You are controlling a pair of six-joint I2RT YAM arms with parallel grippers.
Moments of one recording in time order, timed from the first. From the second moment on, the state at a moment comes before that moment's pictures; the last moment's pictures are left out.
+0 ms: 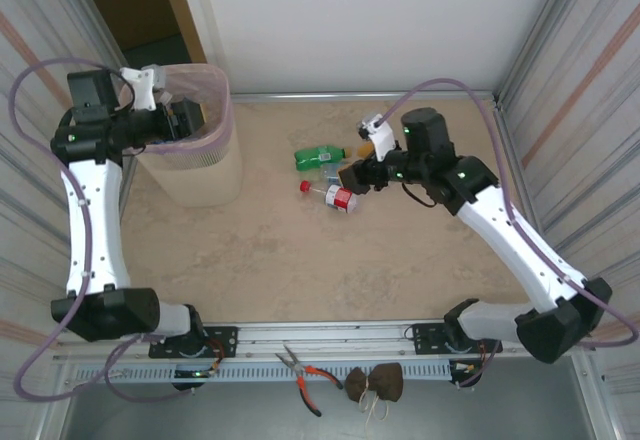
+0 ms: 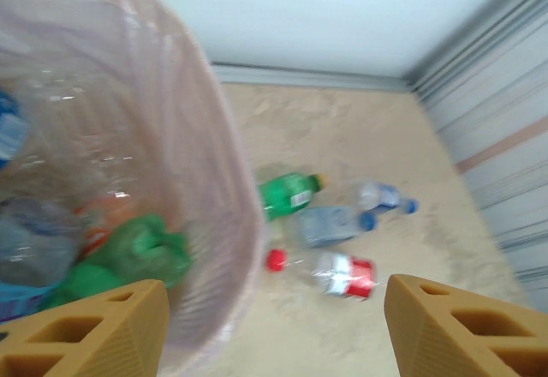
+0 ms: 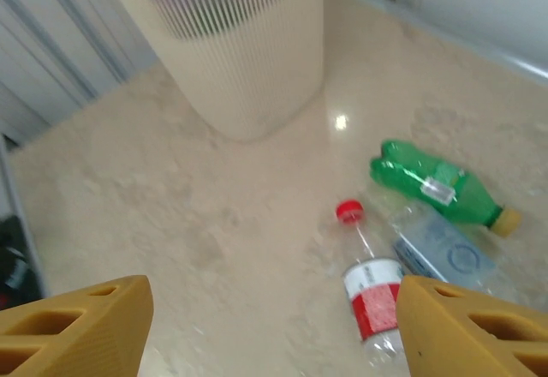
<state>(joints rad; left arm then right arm) 0.17 1.34 1.67 -0.97 0.71 -0.08 0.57 1.27 1.33 -0.65 -0.35 -0.06</state>
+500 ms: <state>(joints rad) 0.08 1.13 1.37 -0.68 0.84 -0.30 0.67 1.72 1.45 -0.87 0.01 -0.29</state>
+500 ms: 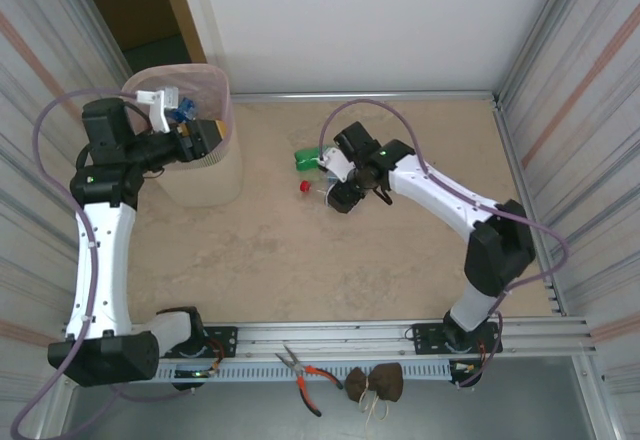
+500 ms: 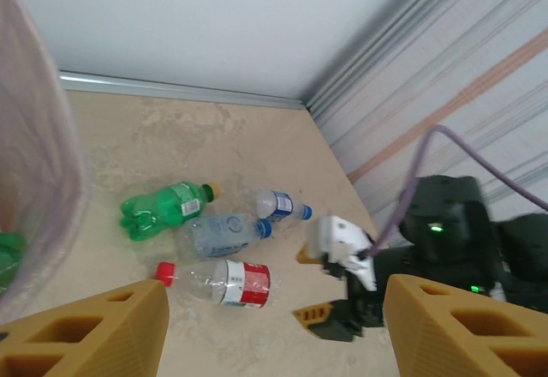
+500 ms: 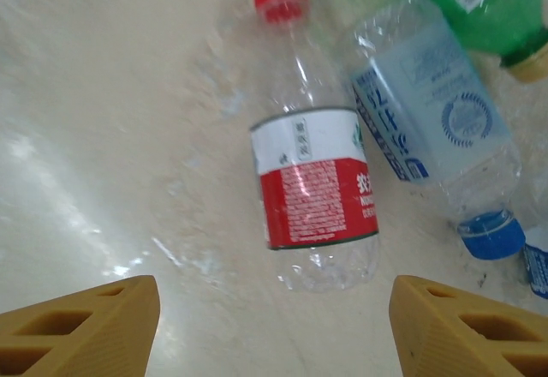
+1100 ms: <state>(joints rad) -0.02 1.13 1.35 -0.66 0.79 -0.32 0.69 1.97 1.58 -0.96 0.18 -0.40</state>
